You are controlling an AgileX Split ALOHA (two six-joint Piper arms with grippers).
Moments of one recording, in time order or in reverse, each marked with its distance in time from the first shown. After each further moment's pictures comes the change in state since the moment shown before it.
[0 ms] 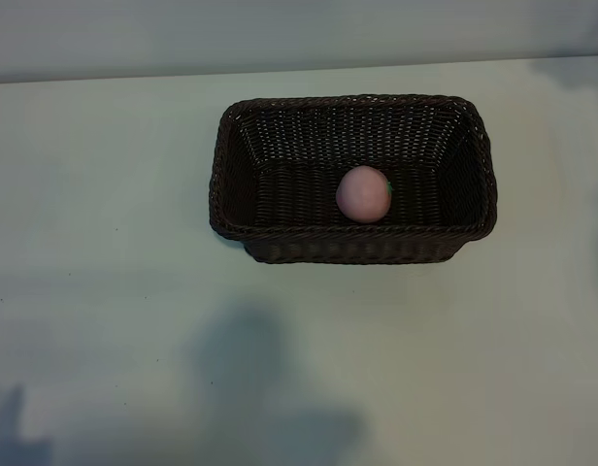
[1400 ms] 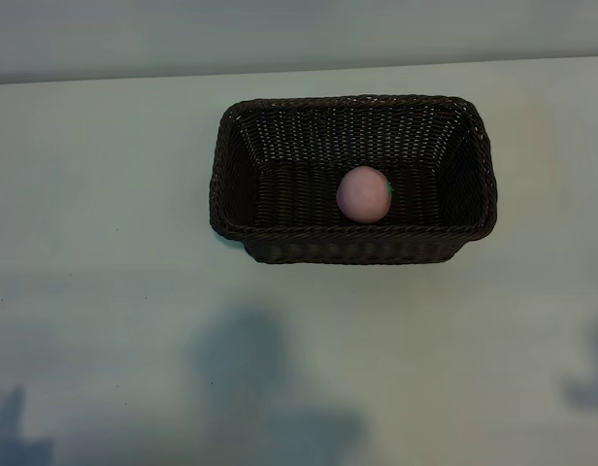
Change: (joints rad) left arm 0.000 0.000 0.001 0.001 0.000 0.002; right arm 0.077 -1.598 0.917 -0.003 -0.061 -0.008
